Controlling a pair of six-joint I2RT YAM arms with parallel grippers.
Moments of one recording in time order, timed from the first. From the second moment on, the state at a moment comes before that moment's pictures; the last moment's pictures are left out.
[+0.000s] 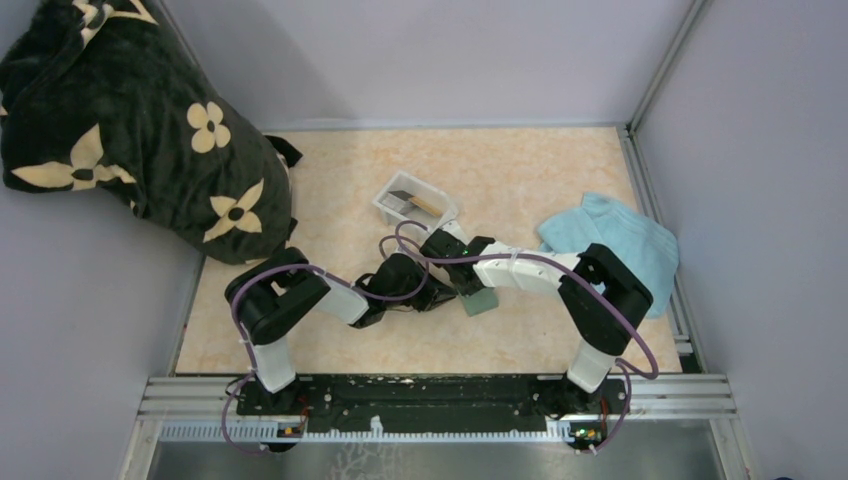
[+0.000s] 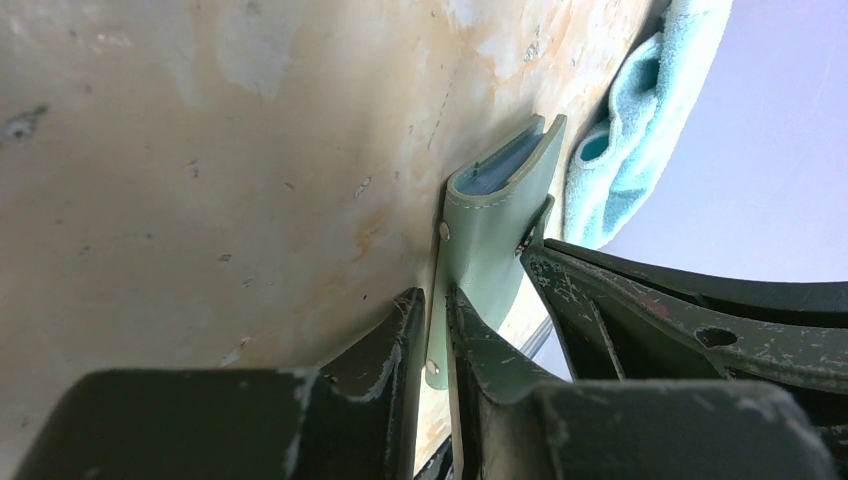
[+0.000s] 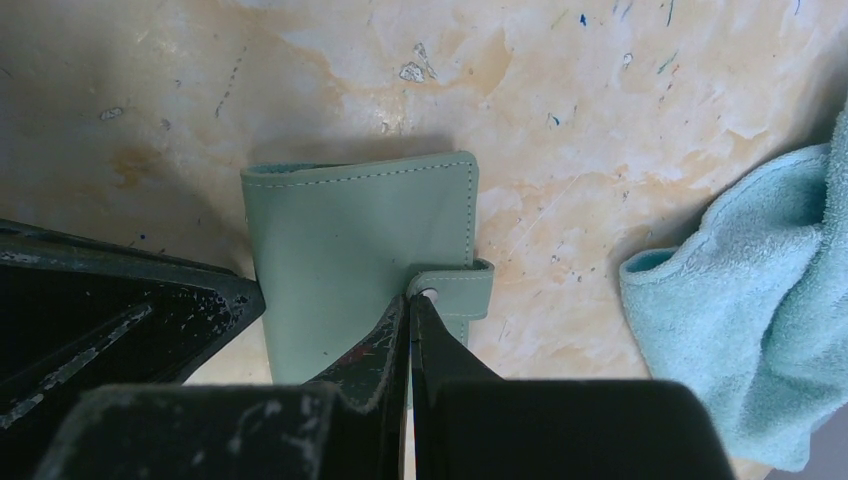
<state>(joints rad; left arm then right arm) -0.88 1.83 0.58 0.68 0.06 -1.46 0.89 1.68 1.04 -0.64 0.47 0.31</state>
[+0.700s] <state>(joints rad) -0.88 1.84 0.59 0.68 0.07 -1.45 0.89 1.67 1.04 -0.64 0.45 0.33</state>
